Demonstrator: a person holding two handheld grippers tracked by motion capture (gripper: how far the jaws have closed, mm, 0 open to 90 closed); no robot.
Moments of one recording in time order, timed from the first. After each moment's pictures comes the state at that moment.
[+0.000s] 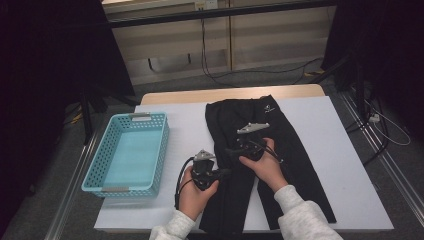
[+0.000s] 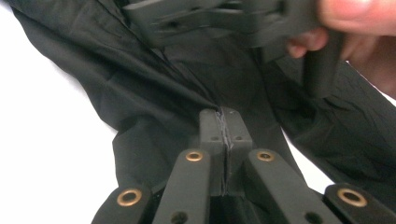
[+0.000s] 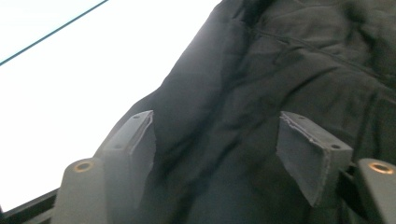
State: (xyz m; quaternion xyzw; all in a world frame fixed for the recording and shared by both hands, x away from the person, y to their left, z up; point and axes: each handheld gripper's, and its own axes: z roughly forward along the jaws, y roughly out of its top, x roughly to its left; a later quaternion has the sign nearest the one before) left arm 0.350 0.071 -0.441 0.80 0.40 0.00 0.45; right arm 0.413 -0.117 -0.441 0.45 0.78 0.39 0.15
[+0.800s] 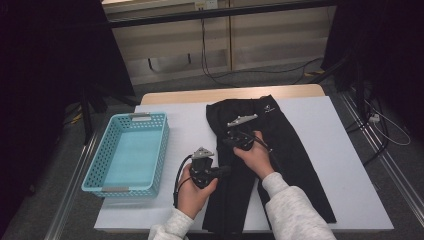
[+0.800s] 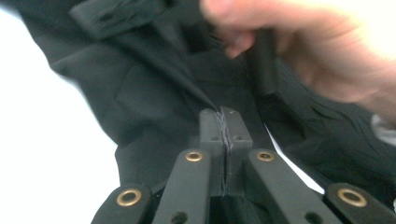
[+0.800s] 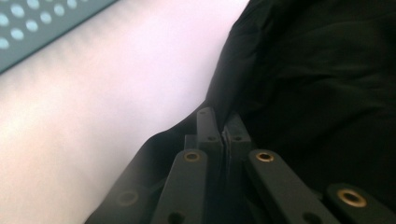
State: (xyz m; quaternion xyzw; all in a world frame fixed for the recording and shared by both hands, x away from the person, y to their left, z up) left arm 0.354 0.072 -0.432 0.79 0.39 0.00 0.46; right arm 0.444 -0.106 -0.440 0.44 0.80 0.40 0.13
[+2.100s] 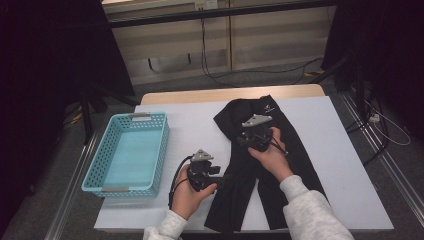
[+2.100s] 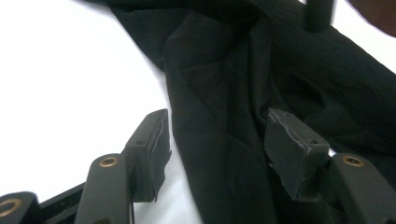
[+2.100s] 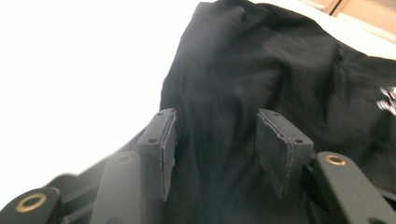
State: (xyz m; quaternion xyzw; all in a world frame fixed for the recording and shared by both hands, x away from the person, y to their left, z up) left arm 0.351 0.081 -0.437 0.82 0.37 0.01 0.43; right arm 0.434 -0.137 -0.432 0.41 0.81 0.34 0.25
